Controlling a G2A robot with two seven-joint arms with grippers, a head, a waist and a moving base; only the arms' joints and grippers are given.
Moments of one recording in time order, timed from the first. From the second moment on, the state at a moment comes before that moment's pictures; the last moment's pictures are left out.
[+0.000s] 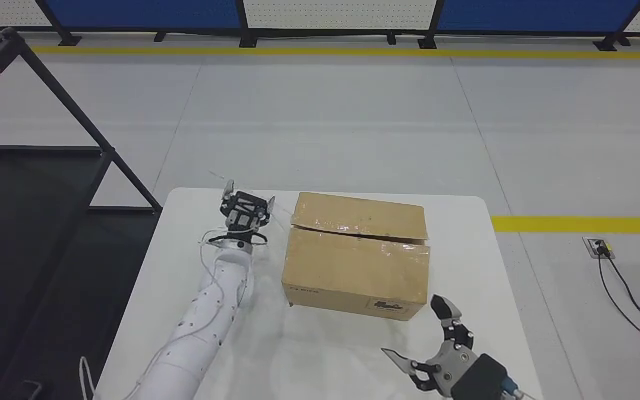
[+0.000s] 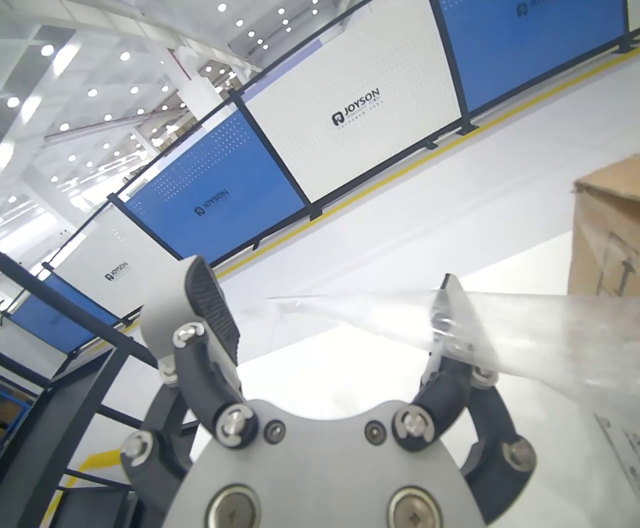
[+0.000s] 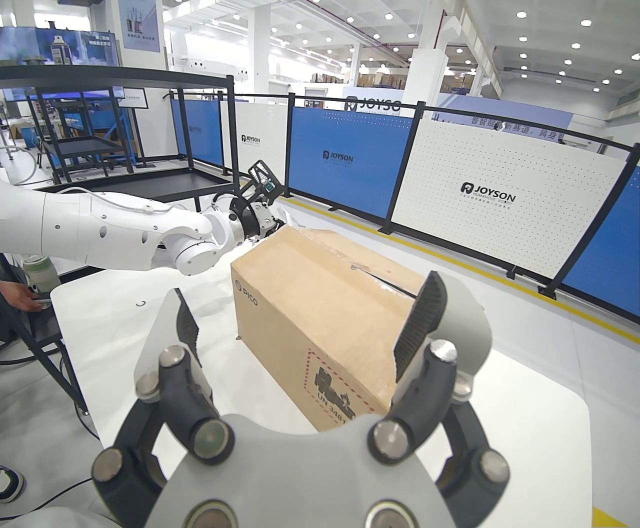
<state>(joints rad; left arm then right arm) 0.57 -1.41 -1.10 -0.68 1.63 0.31 0.40 -1.72 -1.19 1.47 -2.14 -1.45 -0.40 -0.27</state>
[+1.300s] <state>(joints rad) 0.96 -1.36 -1.32 -1.10 1.64 0.41 0.31 -1.57 -1.18 1.43 -2.09 -1.42 -0.52 -0.20</state>
